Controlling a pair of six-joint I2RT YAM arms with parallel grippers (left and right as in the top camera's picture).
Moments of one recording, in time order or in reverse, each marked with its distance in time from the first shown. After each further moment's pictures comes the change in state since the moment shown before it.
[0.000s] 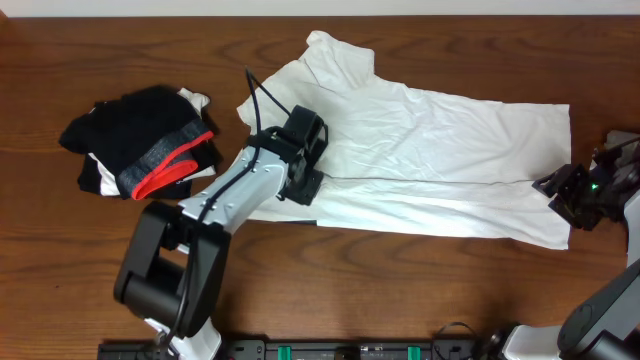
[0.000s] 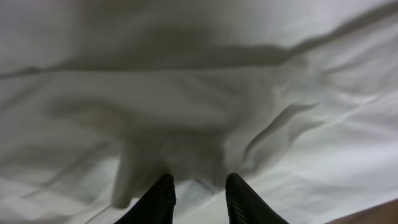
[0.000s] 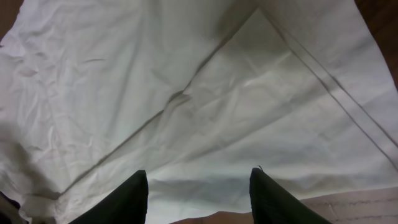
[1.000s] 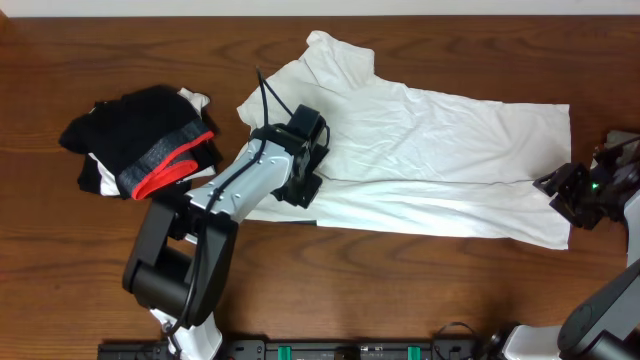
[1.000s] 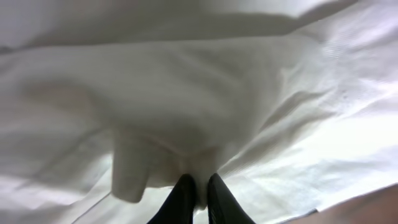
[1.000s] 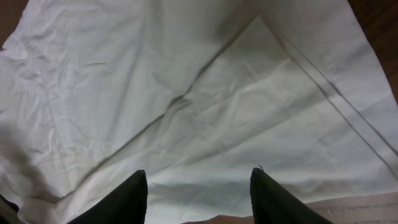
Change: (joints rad) left arm 0.000 0.047 0.073 -0.124 -0.016 0.055; right arm 0.000 0.000 0.000 0.014 0.002 0.000
